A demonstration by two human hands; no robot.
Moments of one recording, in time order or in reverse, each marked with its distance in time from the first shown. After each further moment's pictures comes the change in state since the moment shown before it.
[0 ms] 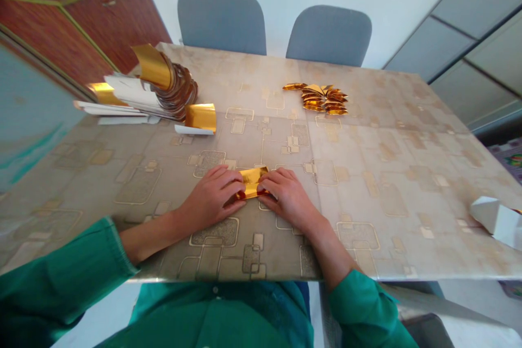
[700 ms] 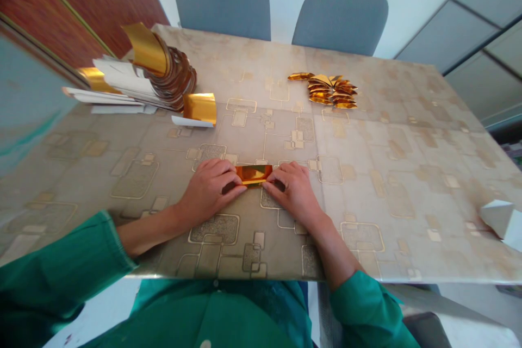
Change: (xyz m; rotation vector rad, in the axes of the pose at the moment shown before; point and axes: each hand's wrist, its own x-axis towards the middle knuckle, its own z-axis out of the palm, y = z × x) left_hand 0.003 0.000 0.000 -0.070 0.031 -0.236; right_hand 0.000 0.004 -0.002 0.041 0.042 0.261
